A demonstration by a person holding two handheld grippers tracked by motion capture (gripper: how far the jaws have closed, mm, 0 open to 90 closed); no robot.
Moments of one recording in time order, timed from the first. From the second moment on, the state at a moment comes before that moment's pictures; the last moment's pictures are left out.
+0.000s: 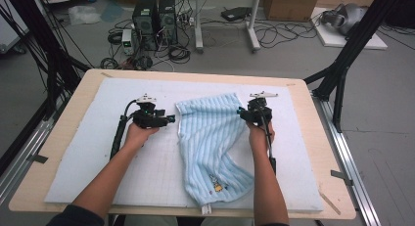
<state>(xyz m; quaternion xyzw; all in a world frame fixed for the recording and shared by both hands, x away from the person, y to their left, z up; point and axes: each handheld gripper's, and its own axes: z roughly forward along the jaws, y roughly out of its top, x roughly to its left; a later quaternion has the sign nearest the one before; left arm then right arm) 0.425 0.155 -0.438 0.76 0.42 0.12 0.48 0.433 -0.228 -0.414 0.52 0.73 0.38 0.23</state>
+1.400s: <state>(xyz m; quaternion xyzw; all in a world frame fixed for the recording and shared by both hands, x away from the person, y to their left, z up) 0.430 0.185 -0.445 0.74 0.47 0.19 0.44 0.351 -0.185 -0.437 0.40 0.80 0.41 0.15</state>
